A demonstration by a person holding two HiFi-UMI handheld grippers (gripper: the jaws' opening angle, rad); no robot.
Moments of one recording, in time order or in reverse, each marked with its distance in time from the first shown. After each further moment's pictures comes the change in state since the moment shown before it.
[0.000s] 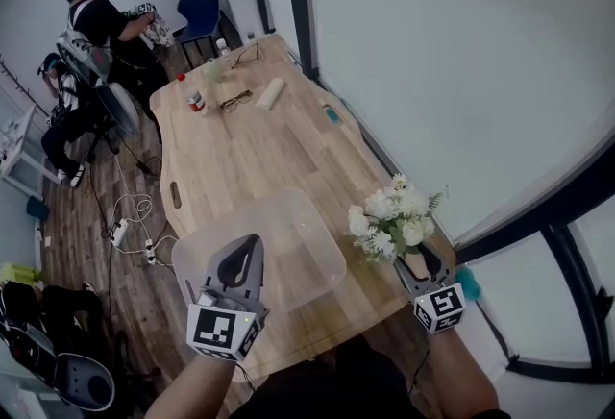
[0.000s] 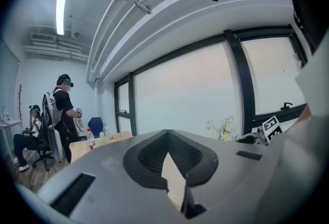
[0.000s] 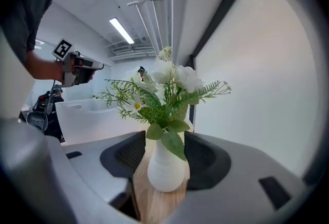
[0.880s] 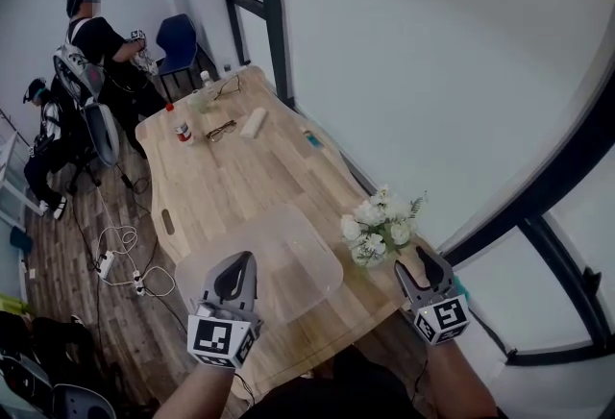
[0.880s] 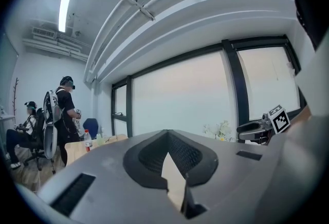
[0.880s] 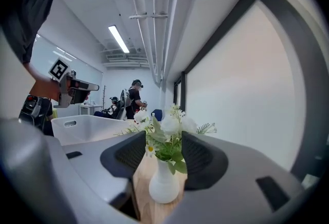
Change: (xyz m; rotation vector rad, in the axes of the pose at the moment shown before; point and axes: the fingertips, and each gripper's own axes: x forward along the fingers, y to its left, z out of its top) left arm -0.026 0.015 0.004 -0.026 -0.053 -0.056; right arm -0.056 0.018 0.075 -0.017 -0.128 -0.146
